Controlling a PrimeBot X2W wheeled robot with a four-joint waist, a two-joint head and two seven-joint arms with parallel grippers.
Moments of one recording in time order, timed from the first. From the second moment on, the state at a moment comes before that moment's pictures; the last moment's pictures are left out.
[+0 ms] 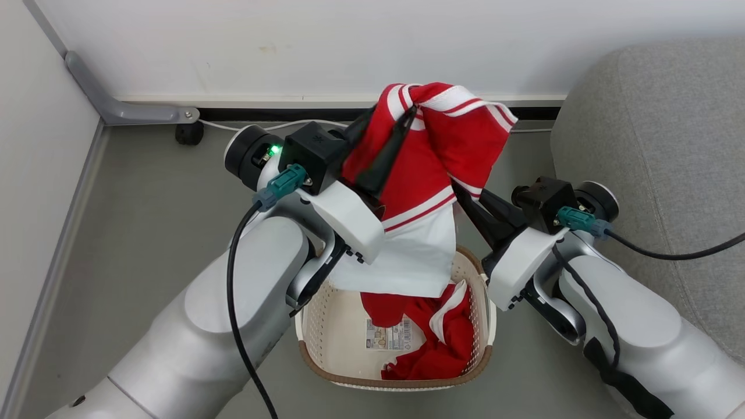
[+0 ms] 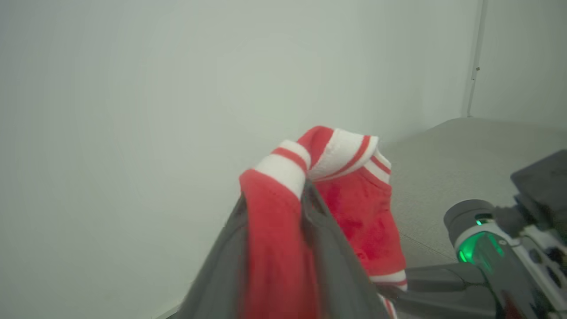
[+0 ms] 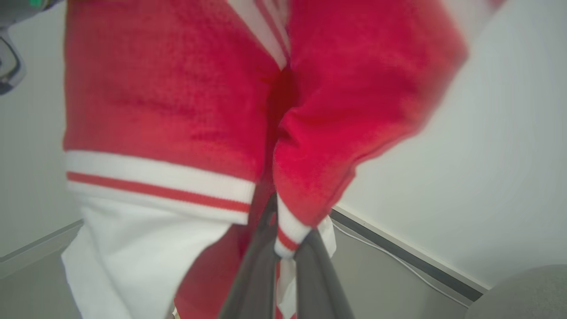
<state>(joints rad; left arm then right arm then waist) -0.82 0.15 -0.82 0.41 -0.57 0.03 -0.20 -0.77 -0.25 0.90 0.61 0.56 0.12 -0.26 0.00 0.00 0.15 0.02</state>
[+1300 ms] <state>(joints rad) -0.68 0.17 -0.79 0.48 -0.60 -0.01 -0.25 -0.67 -0.28 0.66 0.42 0.54 0.12 -0.26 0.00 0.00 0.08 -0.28</state>
